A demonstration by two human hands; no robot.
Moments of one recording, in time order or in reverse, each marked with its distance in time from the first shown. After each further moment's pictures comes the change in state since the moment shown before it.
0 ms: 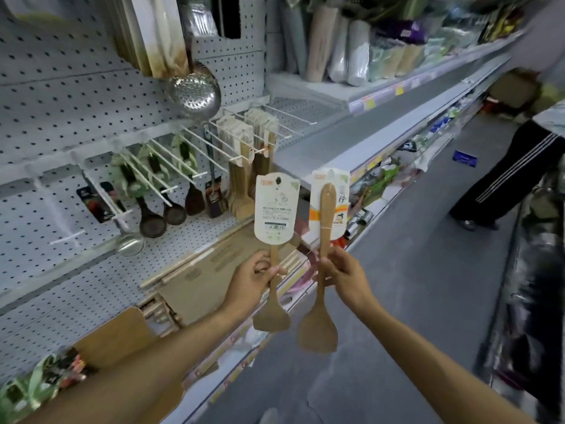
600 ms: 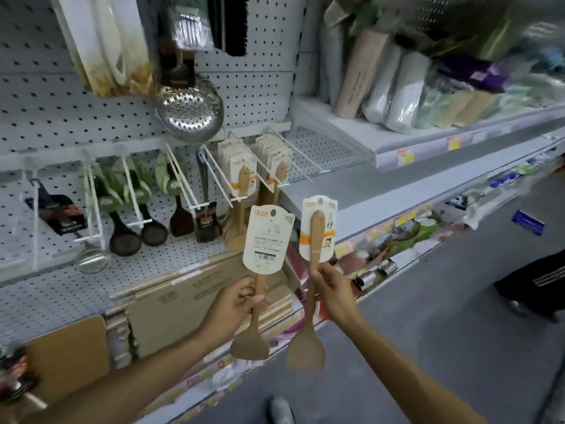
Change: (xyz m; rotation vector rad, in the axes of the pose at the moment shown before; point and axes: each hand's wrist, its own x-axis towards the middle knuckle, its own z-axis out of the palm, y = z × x) left_hand 0.147 -0.006 0.043 -0.024 0.131 -0.091; right_hand 0.219 0.014 -0.057 -0.134 -0.252 -0.048
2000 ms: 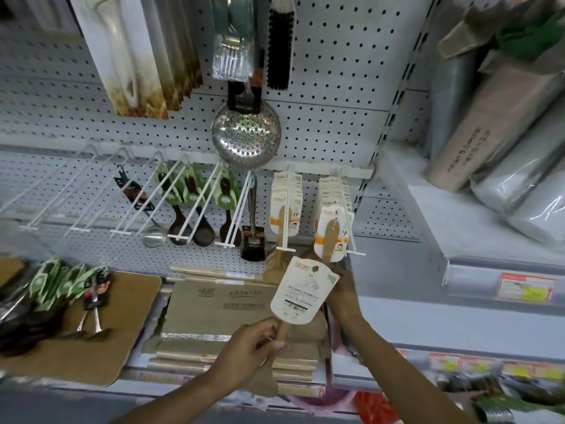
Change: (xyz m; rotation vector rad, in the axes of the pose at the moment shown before) left_hand 0.104 0.010 0.098 0.233 0.429 -0.012; right_hand 0.293 0.059 0.003 -0.133 -0.483 -0.067
